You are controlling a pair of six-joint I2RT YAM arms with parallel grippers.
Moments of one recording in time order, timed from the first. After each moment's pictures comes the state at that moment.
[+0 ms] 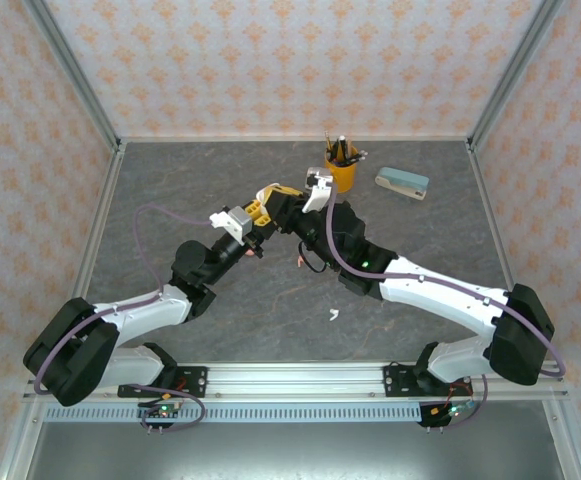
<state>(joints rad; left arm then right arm) -0.58 1.26 0.44 1.12 0.14 0.01 0.95 1.34 1.00 0.35 0.25 0.64</state>
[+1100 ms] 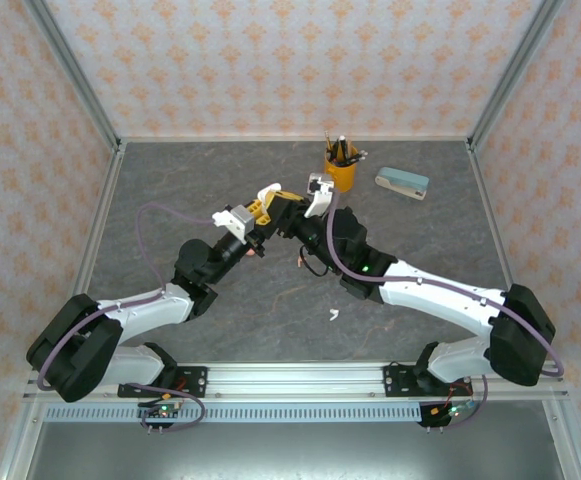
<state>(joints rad) -0.58 1.29 0.45 1.11 0.12 0.01 0.95 1.33 0.93 0.41 0.22 0.67</state>
